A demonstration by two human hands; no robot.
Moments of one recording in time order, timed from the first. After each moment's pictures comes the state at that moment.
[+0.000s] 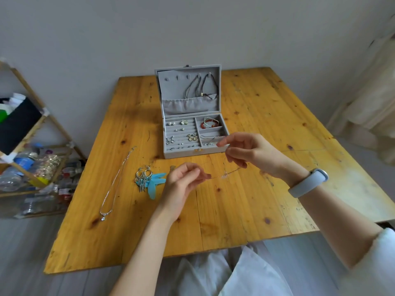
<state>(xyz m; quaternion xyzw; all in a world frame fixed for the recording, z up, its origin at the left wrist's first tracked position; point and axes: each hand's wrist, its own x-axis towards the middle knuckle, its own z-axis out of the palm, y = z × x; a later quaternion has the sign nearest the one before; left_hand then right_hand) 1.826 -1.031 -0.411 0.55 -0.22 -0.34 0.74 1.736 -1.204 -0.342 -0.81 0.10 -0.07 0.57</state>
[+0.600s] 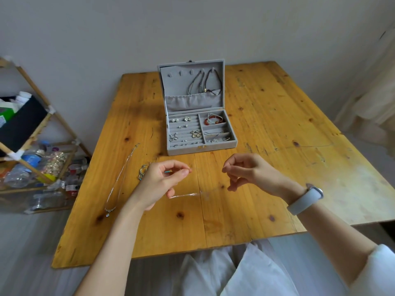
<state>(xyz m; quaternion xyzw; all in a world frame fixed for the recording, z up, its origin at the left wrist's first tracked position) 1.857 -0.994 -0.387 0.69 -0.29 -0.30 0.59 1.724 -1.189 -0.378 -0.75 0.13 0.01 0.64</state>
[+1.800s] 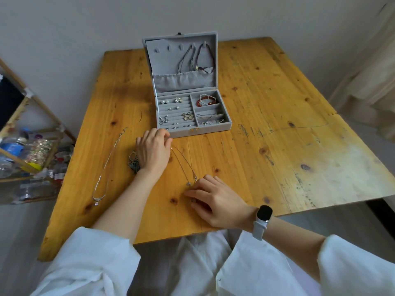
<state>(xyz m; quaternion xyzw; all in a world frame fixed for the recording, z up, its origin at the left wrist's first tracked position) 1.911 -1.045 -0.454 0.90 -0.35 0.15 0.23 1.719 -1.121 -0.470 -0.97 -0.06 -0.13 0.19</state>
